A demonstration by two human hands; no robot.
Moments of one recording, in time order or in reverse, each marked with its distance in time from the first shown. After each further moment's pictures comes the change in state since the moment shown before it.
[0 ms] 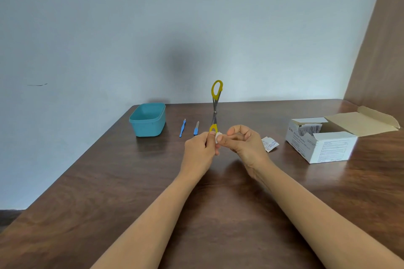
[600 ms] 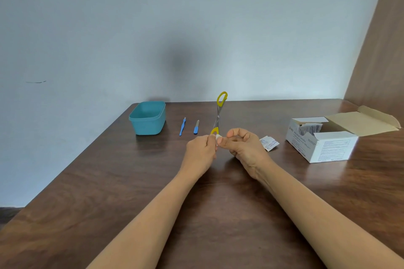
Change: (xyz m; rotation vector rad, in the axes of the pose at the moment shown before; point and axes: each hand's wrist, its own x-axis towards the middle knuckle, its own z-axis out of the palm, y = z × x) left_hand -0.001 0.004 -0.002 0.008 -0.115 -0.084; right_hand 0.003 0.005 -0.003 0.048 -0.025 0.129
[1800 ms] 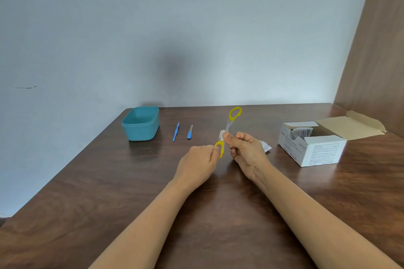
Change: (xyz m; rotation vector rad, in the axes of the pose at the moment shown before) left_hand 0.001 -0.010 0.010 0.334 -0.119 0.193; right_hand 0.015 0.003 -0.017 0.236 0.143 0.053
